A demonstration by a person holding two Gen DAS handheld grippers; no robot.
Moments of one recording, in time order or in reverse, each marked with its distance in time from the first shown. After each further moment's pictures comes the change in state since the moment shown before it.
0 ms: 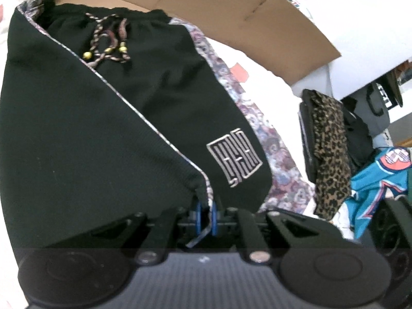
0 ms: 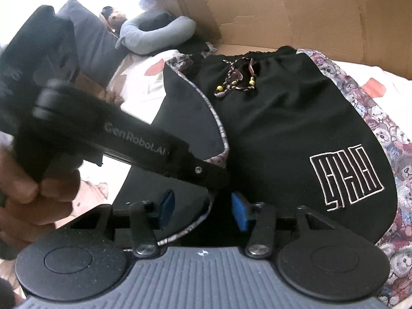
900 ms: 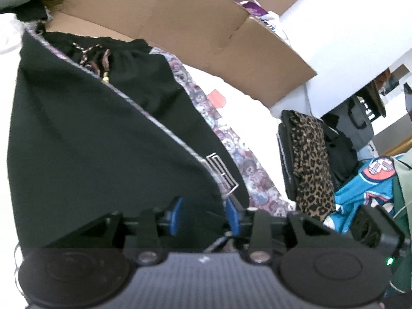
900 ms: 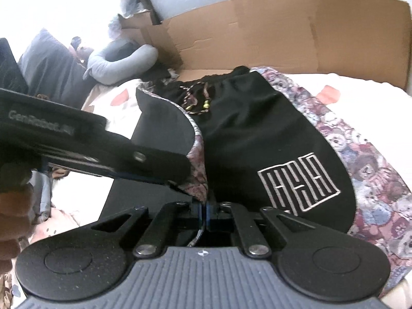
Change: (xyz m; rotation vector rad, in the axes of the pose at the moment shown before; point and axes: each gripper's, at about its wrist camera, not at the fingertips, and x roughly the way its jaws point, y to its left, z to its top) left arm -0.021 -0.012 -0.006 0.047 -0.119 -0.029; right arm -0.020 -0.042 -0.004 0.097 -0.118 -0.119
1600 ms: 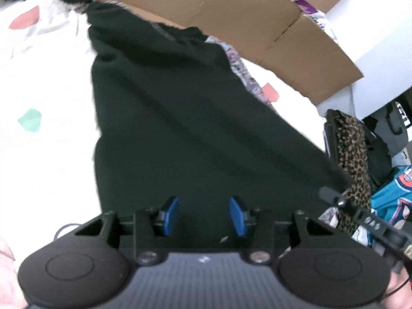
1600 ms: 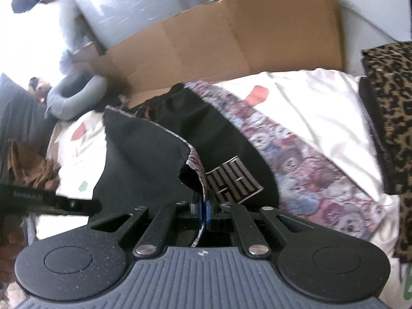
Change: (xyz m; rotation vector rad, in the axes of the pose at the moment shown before) left arm -0.001 0.047 -0.006 -0.053 0.060 0.162; right arm -0.041 -0.067 0.007 0.192 -0.063 -0.135
